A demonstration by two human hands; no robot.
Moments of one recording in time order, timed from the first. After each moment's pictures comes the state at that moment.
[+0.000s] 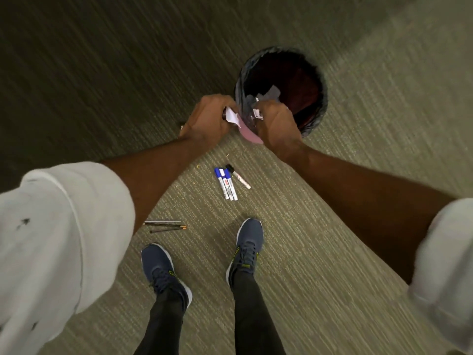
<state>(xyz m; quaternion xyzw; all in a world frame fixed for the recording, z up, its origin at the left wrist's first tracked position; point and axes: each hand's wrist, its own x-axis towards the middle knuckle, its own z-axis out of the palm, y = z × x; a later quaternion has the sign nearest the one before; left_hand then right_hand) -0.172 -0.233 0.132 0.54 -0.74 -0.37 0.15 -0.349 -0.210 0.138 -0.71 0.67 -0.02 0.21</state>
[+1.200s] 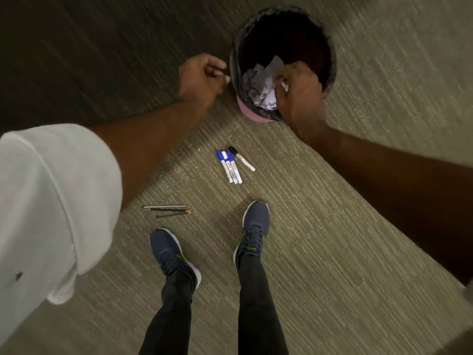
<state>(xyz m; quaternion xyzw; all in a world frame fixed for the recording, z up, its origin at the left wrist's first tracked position) -0.193 -0.251 0.110 0.68 -0.51 -0.47 0.23 -0.390 -0.202 0.125 -0.65 0.73 -0.12 0.21</state>
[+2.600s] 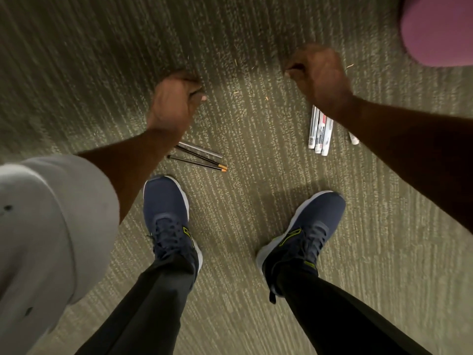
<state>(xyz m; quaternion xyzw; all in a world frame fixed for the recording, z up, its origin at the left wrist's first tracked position) 0.069 -0.020 -0.219 0.71 -0.64 -0.28 0.06 -0.211 -0.148 -0.218 -0.83 0.49 0.08 0.27</state>
